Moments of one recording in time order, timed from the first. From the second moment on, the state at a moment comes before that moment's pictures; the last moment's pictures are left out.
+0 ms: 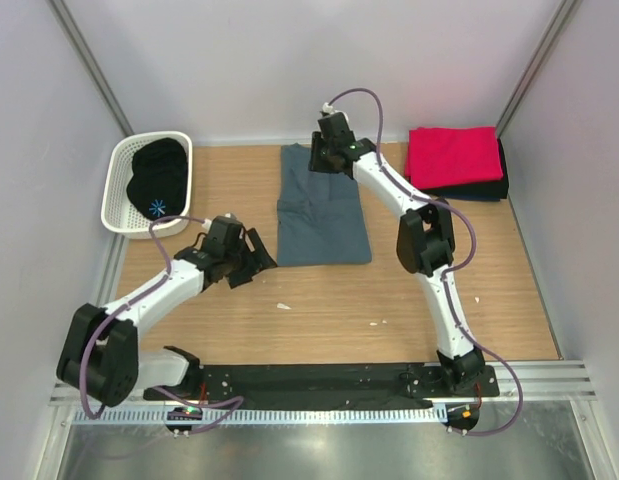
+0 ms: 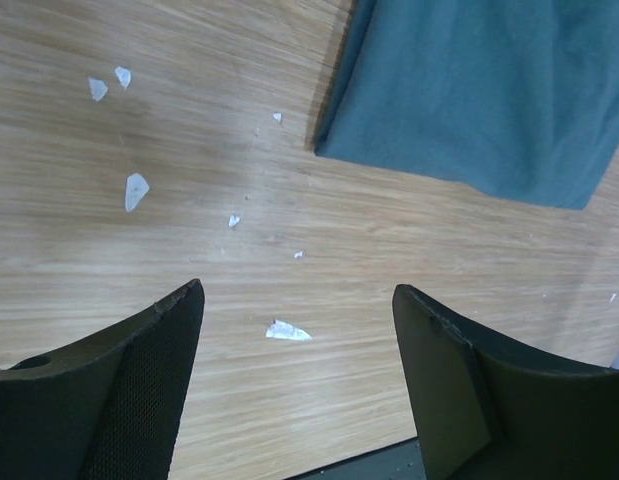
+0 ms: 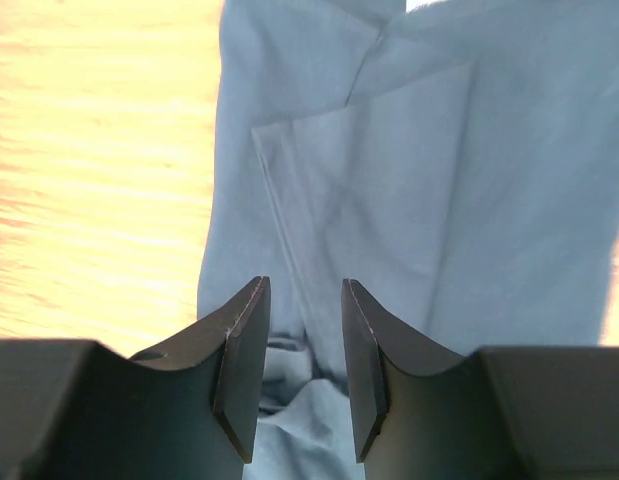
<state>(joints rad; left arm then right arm) -0.42 1.24 0.71 -0.37 0.07 -0.87 0.51 2.41 2.26 -0.55 0.08 0.45</state>
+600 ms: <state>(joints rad) -0.44 1.66 0.95 -0.22 0.07 -0.82 0.54 2.14 1.81 -0.49 0.03 0.42</state>
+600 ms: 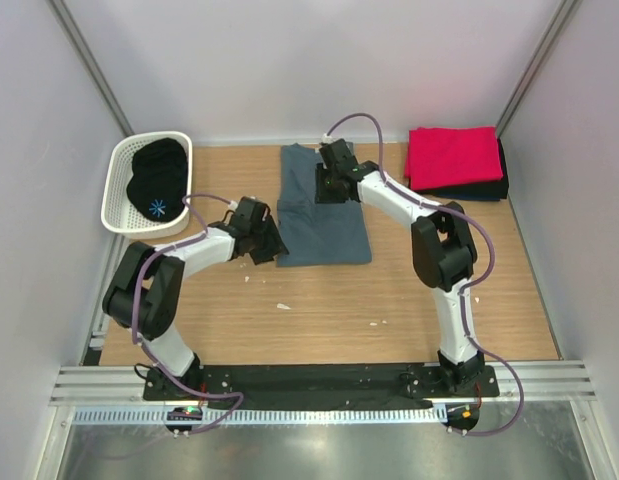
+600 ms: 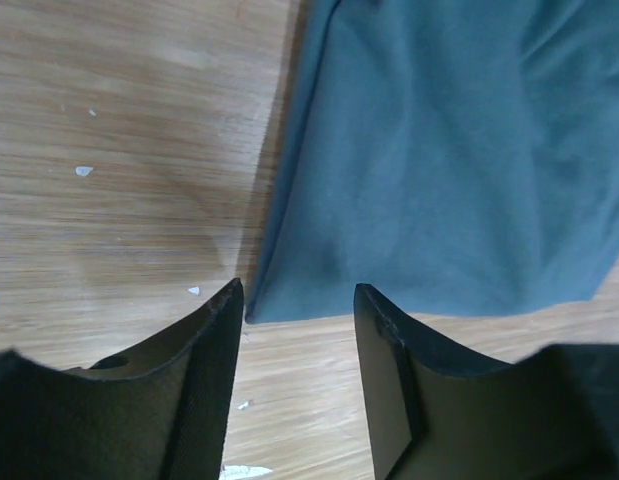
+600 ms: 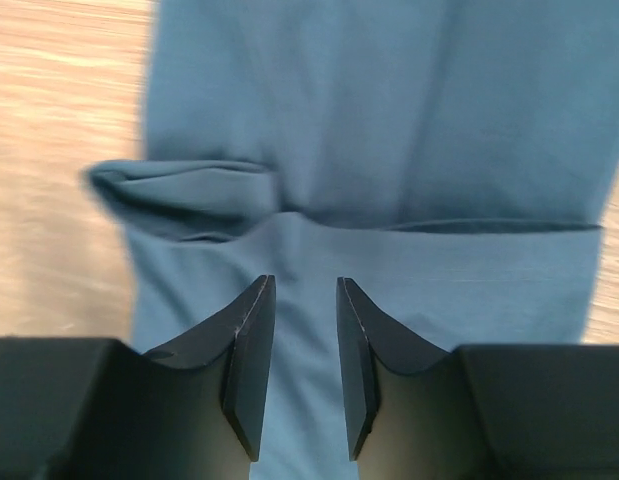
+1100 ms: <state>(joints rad) -0.49 1.72 0.95 -0.23 -0.03 -0.91 0.41 2.21 1.68 -0.38 0.09 0.45</state>
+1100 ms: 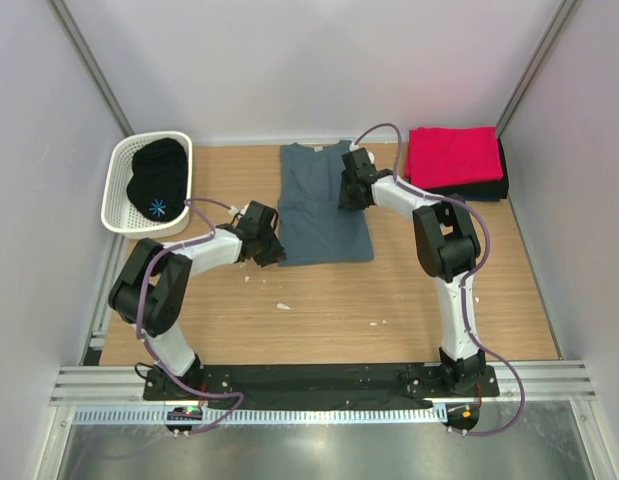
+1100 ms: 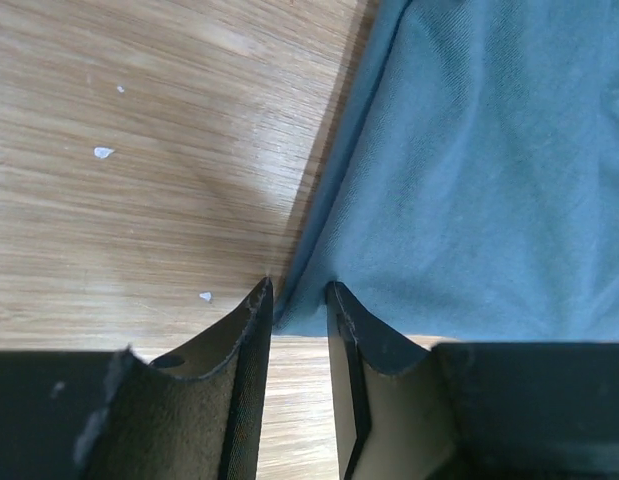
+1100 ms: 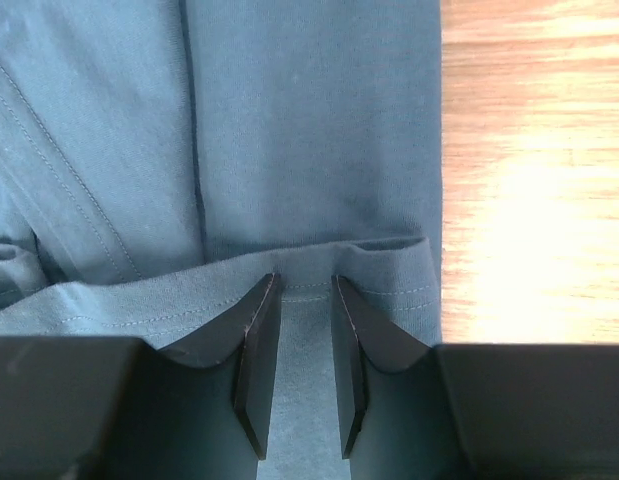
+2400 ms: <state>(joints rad) -0.53 1.61 1.01 -0.37 -0.04 -0.77 0.41 1.63 0.97 -0.38 0.03 0.57</state>
